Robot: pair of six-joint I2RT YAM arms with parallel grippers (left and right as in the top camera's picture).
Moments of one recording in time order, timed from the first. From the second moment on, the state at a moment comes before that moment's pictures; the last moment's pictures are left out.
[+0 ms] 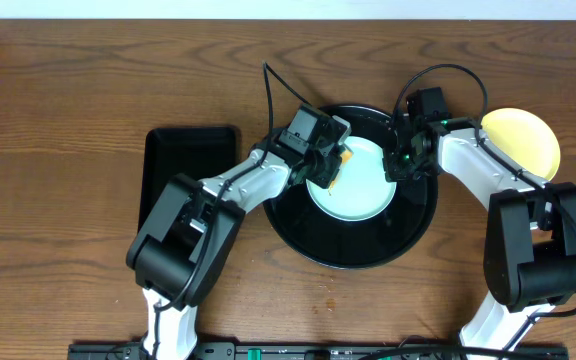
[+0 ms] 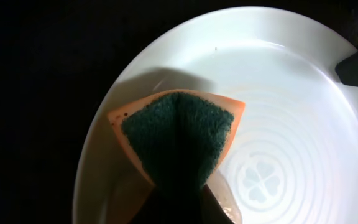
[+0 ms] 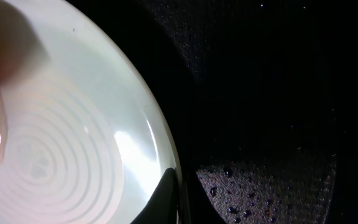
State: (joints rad) left arm -0.56 2.03 1.22 -0.20 0.27 -0.04; right arm 0.18 1.92 1.20 -0.64 -0.16 0.08
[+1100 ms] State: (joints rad) left arm -0.54 2.09 1.28 -0.45 0.86 -0.04; right arm 0.18 1.92 1.20 -0.65 -0.16 0.08
